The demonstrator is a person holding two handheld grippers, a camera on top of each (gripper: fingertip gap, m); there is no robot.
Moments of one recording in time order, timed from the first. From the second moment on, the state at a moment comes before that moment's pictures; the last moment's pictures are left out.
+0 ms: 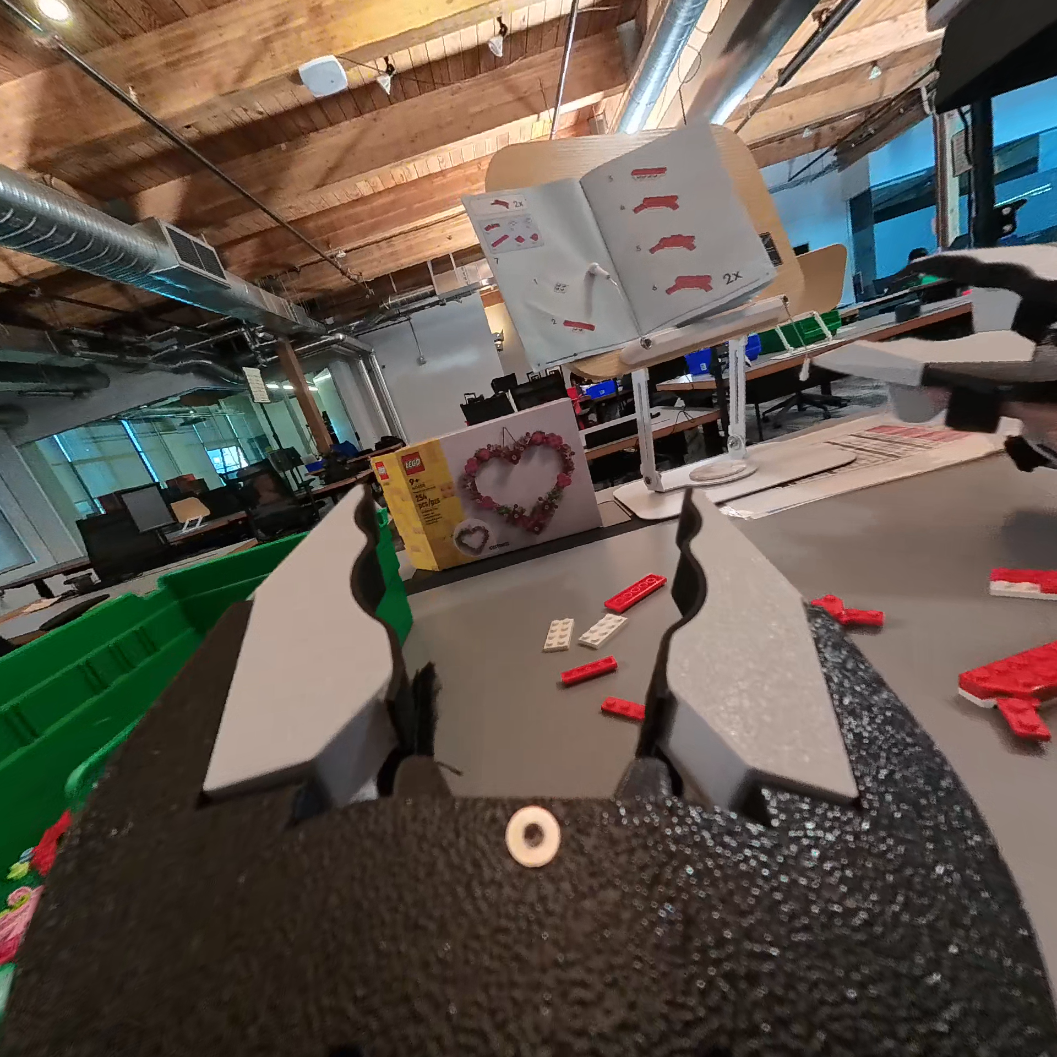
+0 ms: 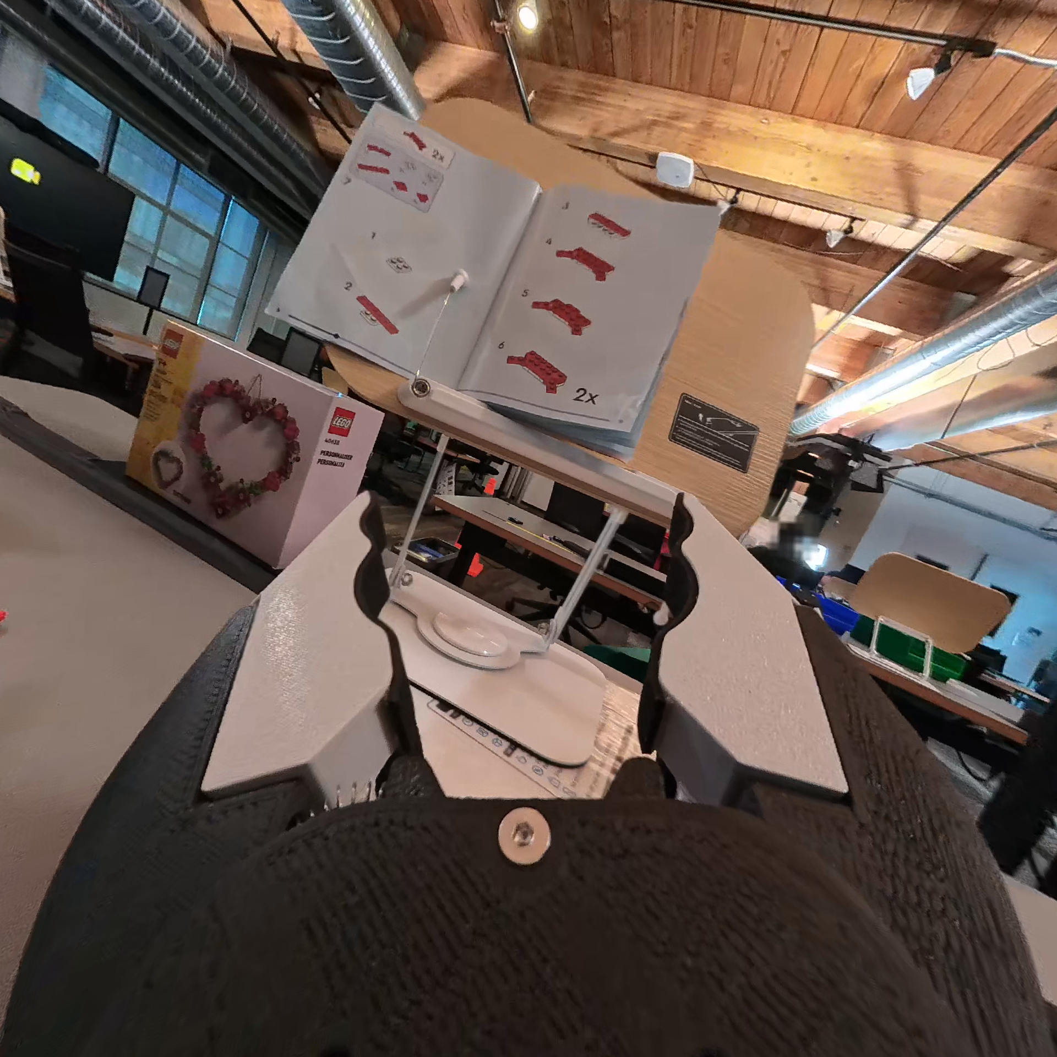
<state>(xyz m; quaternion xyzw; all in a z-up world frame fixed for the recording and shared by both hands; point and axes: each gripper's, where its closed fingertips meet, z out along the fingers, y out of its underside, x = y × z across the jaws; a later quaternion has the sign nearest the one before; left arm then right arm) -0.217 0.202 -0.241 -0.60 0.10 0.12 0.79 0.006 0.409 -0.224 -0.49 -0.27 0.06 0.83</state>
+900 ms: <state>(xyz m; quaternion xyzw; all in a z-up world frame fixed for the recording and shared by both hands) -0.233 0.398 -0.130 -0.63 0.04 0.06 0.77 0.011 0.398 -0.238 -0.50 -0.31 0.01 0.81</state>
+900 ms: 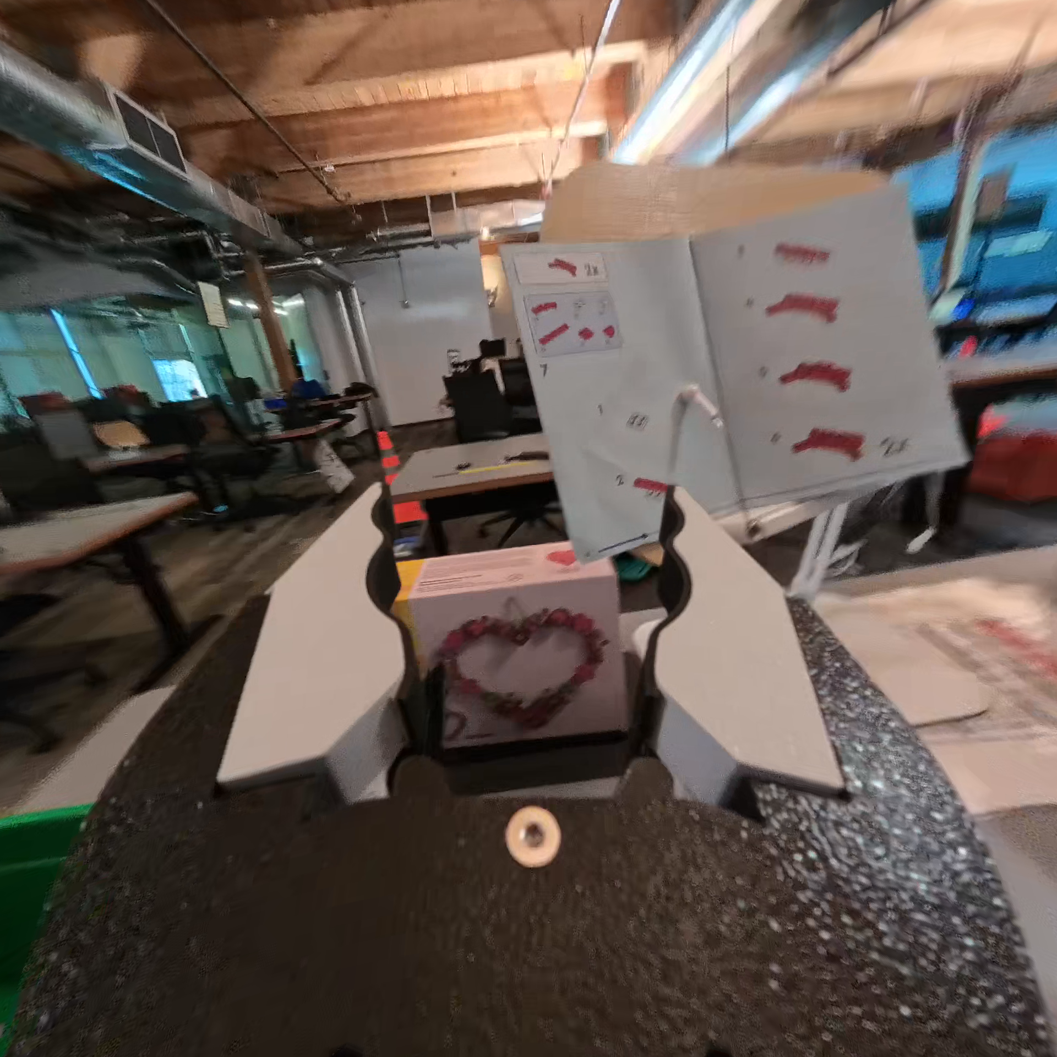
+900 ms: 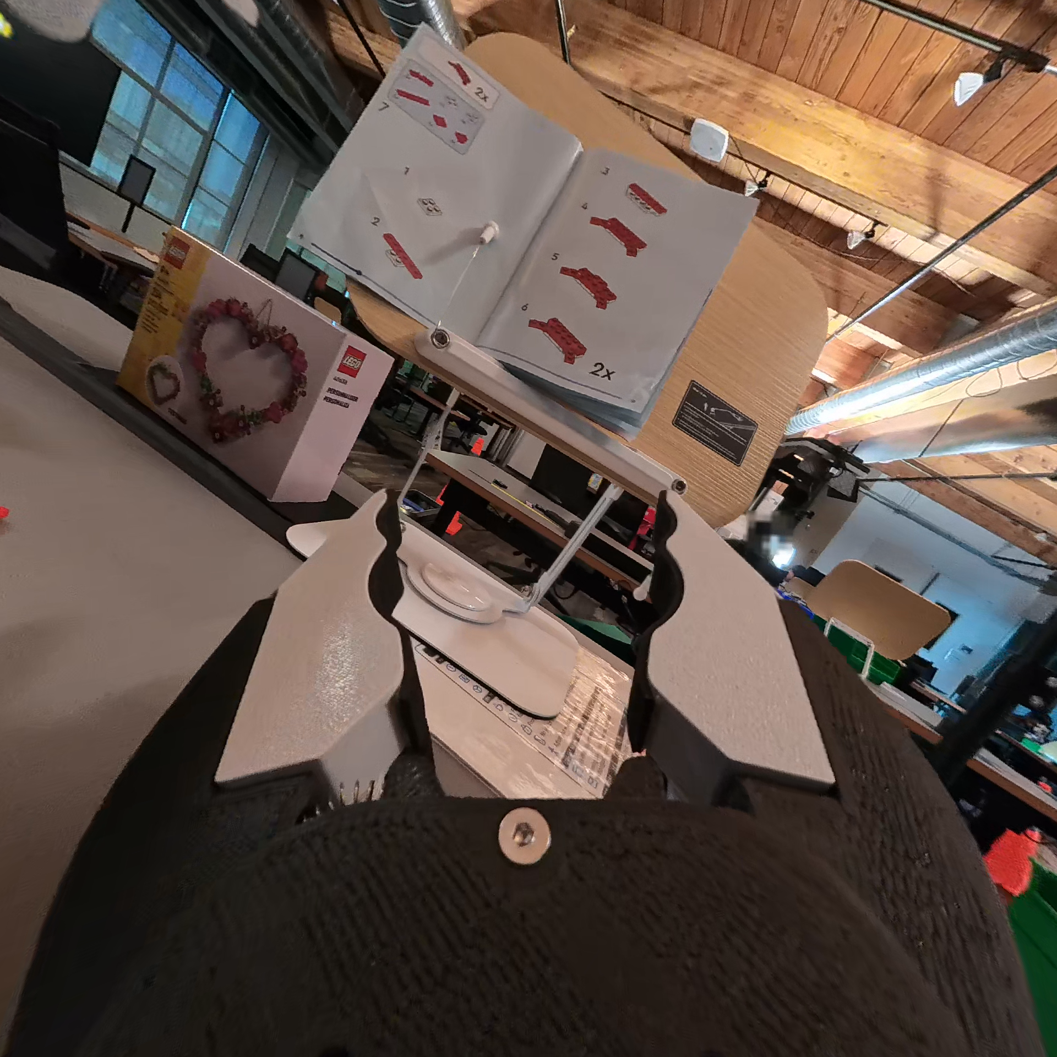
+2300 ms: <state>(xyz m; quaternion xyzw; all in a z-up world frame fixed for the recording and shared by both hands) -0.223 0.493 -0.149 -0.70 0.05 -0.12 0.71 -0.131 0.508 -0.163 -0.60 -0.38 0.15 0.69</state>
